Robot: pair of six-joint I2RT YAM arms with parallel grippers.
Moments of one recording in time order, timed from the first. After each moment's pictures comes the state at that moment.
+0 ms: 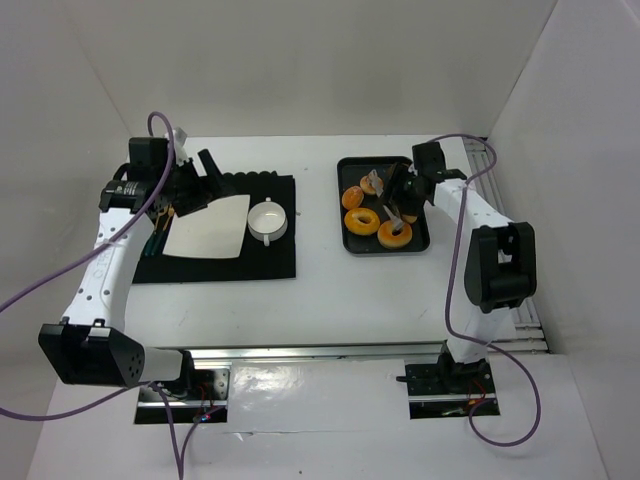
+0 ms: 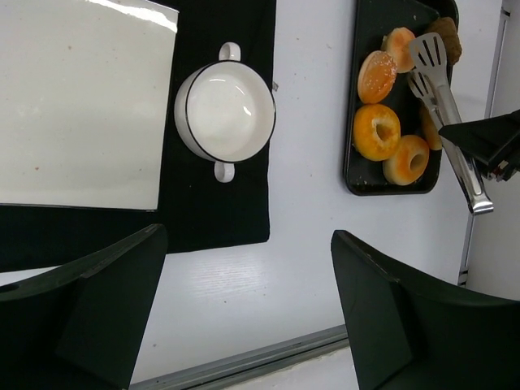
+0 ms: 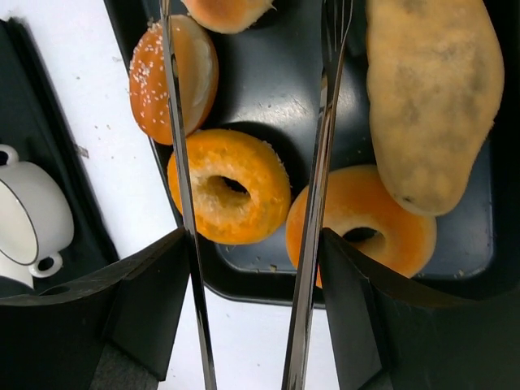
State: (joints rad) left arm -0.02 1.33 1.41 -0.80 0.29 -0.47; right arm 0.13 1.77 1.35 -0.49 -0.16 0.53
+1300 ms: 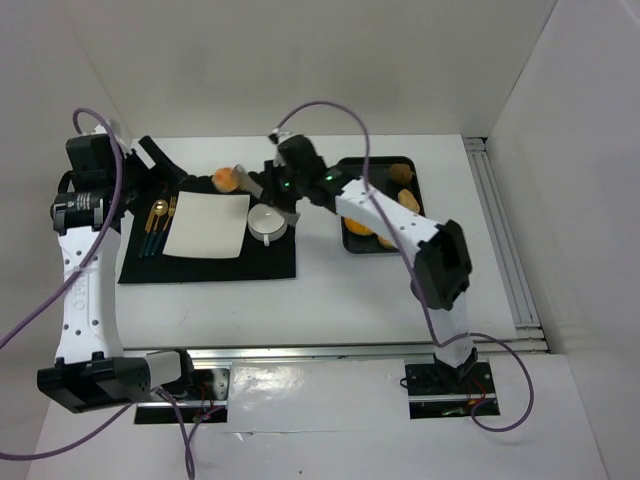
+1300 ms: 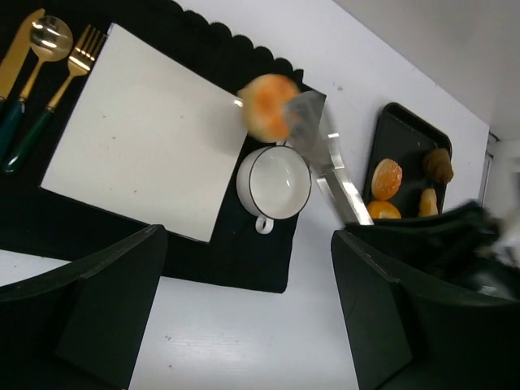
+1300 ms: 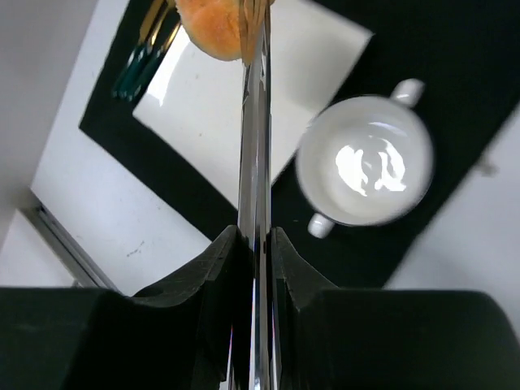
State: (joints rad) left arm 0.20 1.23 1.50 -0.87 0.22 -0.50; right arm 0.75 1.98 1.87 -0.46 -0.10 0.47
